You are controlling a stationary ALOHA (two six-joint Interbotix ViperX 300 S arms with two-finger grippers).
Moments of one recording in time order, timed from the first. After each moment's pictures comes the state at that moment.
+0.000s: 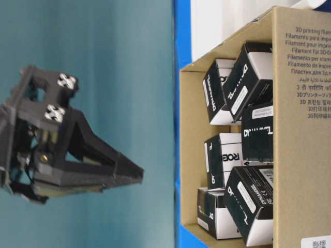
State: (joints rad) left arm 0.01 -1.05 1.03 0.01 0.40 -0.09; right arm -0.04 0.31 -0.17 0.08 1.06 -0.68
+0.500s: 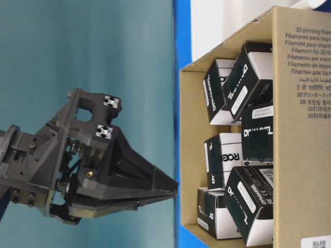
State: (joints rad) left arm 0.01 -1.05 1.03 0.01 0.40 -0.10; right arm -0.04 0.40 -0.19 0.08 1.02 -0.76
